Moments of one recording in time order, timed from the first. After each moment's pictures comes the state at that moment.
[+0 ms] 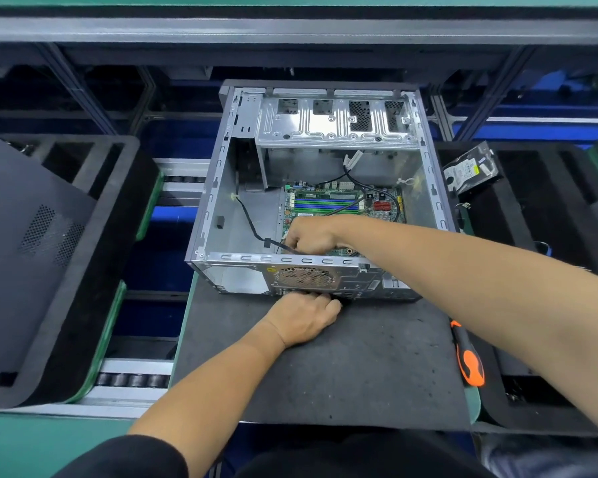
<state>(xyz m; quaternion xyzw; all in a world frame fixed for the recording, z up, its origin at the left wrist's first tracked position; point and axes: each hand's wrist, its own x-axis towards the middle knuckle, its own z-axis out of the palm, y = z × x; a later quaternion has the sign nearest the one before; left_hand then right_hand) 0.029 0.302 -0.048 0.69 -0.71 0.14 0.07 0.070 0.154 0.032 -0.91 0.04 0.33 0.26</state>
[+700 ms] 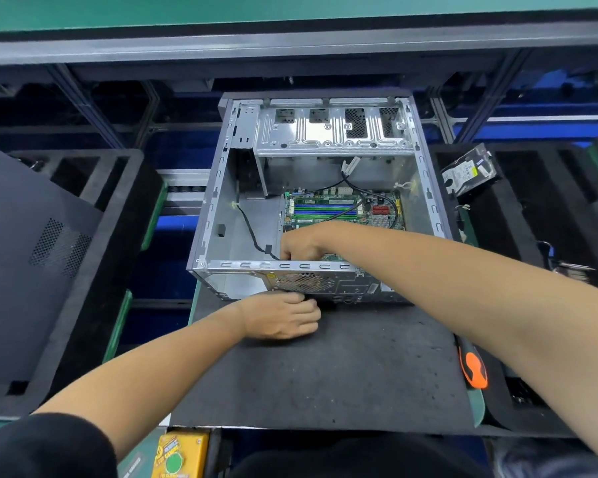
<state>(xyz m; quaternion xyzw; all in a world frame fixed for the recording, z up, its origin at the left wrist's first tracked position) 0.080 0.328 -0.029 0.44 -0.87 0.17 -0.12 0.078 0.166 0.030 -0.90 -0.02 0.38 0.21</state>
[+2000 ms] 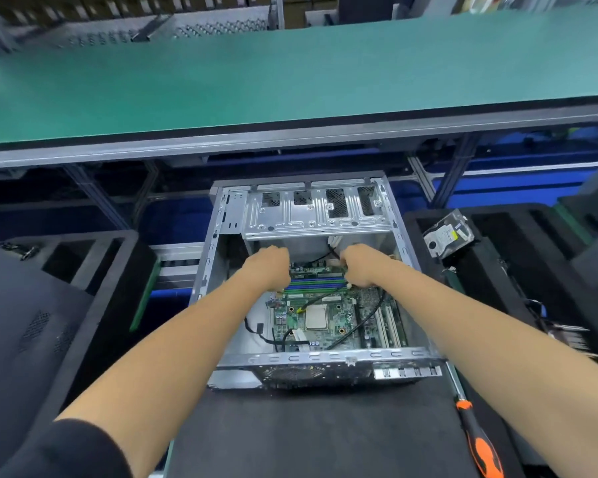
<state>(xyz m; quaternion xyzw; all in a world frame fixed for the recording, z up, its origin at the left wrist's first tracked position) 0.172 0.188 0.074 0.87 -0.44 -0.21 -0.06 0.052 0.040 0.061 -0.93 0.25 0.22 0.16</state>
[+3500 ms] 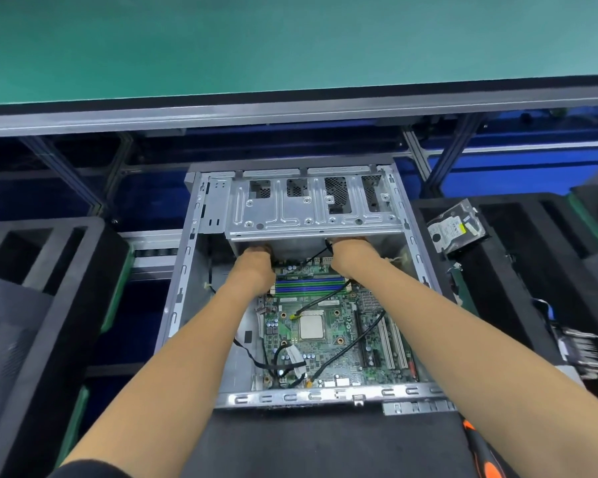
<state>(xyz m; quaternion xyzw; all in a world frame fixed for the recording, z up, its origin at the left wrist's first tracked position) 0.212 0.167 0.008 0.91 -0.33 -0.23 0.02 0.107 0.031 0.044 -0.88 0.34 0.31 0.10</state>
